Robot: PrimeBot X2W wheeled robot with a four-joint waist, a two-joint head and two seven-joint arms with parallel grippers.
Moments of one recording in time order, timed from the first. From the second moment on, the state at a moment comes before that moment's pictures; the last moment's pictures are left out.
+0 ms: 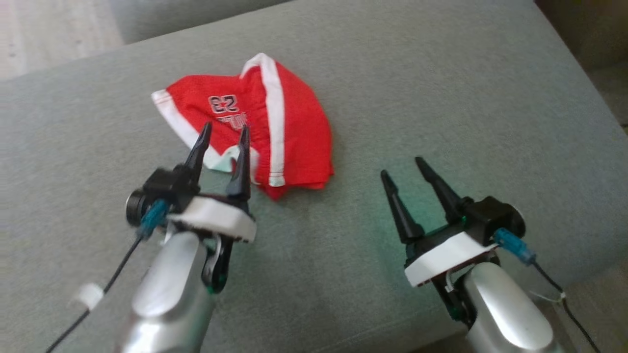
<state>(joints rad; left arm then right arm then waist) -0.51 0.04 -0.35 0.60 -0.37 -0.07 -0.26 -0.27 -0.07 0.38 0.40 0.21 0.13 -0.26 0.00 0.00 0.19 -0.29</state>
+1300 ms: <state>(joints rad) 0.02 0.05 -0.18 0.35 -0.20 0.01 -0.26 -0.18 -0.05 0.33 0.48 0.24 0.13 -0.26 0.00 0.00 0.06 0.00</state>
